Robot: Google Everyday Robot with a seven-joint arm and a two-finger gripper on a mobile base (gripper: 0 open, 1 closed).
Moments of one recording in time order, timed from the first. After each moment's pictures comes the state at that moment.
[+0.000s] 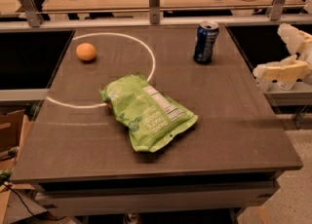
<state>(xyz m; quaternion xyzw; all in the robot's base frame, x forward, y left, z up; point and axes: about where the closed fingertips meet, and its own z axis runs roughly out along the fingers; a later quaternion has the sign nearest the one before) 0.552 -0.267 0.962 -0.33 0.61 0.30 0.65</state>
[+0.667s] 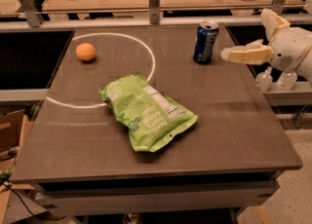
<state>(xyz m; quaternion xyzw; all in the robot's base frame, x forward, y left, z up) 0.606 -0.228 0.974 -0.32 0.61 0.22 0.69</state>
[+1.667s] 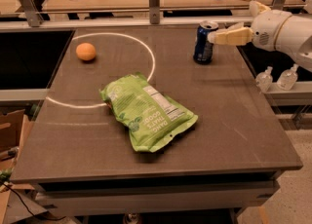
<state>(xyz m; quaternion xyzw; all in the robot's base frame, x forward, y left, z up) 0.693 -0.220 0.958 -0.31 0.68 0.17 0.65</state>
